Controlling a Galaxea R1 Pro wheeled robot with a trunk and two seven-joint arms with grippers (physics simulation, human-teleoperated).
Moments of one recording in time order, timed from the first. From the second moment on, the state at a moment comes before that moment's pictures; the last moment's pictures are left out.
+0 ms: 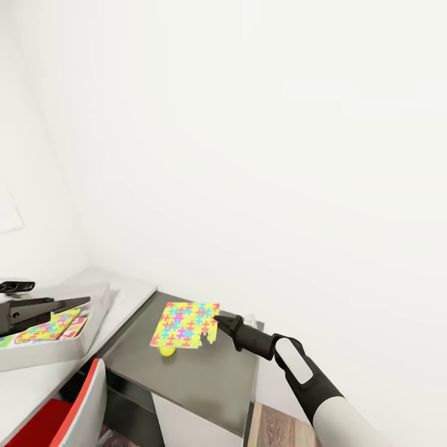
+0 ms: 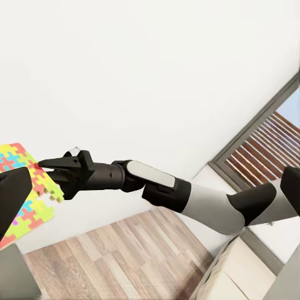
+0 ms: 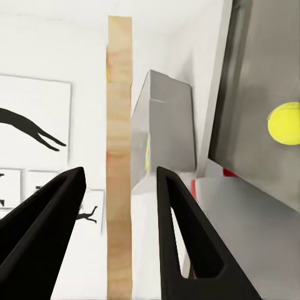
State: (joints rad) left arm -0.37 0.64 0.30 -1.42 0.57 1.04 -1.57; right arm -0.60 0.09 0.20 -0.71 -1.12 0.68 0.38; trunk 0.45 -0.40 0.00
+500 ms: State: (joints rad) left arm -0.37 0.64 0.30 -1.43 0.57 1.04 -1.57; right arm -0.60 0.09 0.20 -0.71 -1.12 0.68 0.38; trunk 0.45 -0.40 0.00
